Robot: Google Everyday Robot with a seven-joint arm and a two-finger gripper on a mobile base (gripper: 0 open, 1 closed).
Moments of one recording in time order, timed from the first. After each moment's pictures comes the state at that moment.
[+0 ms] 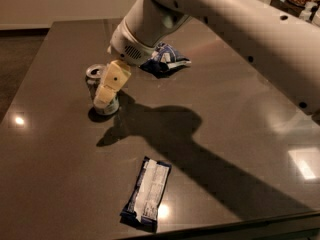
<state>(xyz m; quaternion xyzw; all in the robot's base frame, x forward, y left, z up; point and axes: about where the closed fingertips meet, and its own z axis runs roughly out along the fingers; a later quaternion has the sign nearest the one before) 0.557 0.122 0.920 -0.67 0.66 0.21 0.27</state>
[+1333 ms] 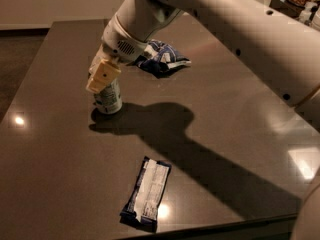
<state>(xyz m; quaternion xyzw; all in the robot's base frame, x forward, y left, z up) 0.552 0.139 0.928 -0.69 0.63 0.23 0.26</state>
